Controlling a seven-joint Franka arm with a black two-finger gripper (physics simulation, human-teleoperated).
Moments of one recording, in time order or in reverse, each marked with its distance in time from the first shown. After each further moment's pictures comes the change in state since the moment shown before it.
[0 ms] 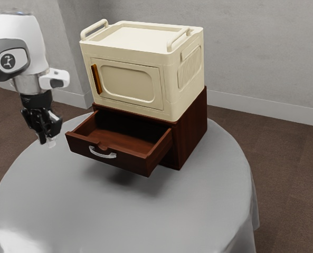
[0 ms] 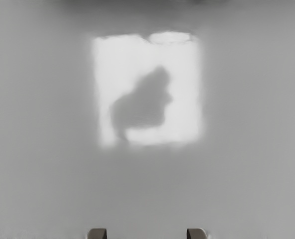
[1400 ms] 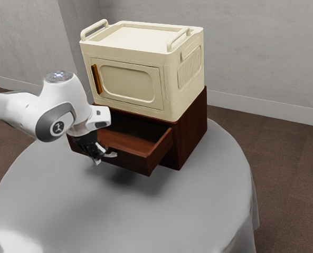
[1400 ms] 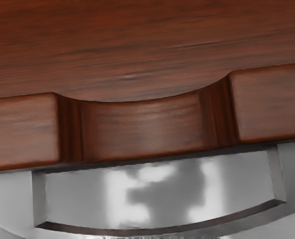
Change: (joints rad) arm -0.045 0.282 -0.025 -0.156 0.009 0.722 -0.041
